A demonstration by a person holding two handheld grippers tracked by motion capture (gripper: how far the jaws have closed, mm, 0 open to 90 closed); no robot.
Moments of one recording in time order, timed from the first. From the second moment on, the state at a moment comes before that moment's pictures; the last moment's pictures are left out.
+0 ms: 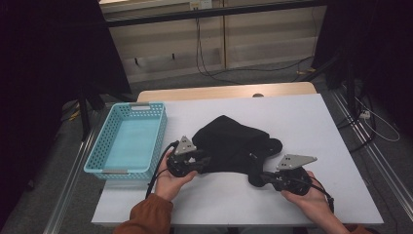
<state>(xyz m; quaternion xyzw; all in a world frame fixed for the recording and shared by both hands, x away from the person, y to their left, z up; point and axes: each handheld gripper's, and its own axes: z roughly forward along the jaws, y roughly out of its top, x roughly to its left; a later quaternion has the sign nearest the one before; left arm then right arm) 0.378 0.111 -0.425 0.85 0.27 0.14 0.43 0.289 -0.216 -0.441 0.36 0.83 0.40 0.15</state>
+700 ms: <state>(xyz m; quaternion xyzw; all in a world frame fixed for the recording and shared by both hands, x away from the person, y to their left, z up) 0.432 0.079 -0.412 0.84 0.28 0.17 0.42 0.321 -0.224 -0.443 0.40 0.79 0.42 0.18</state>
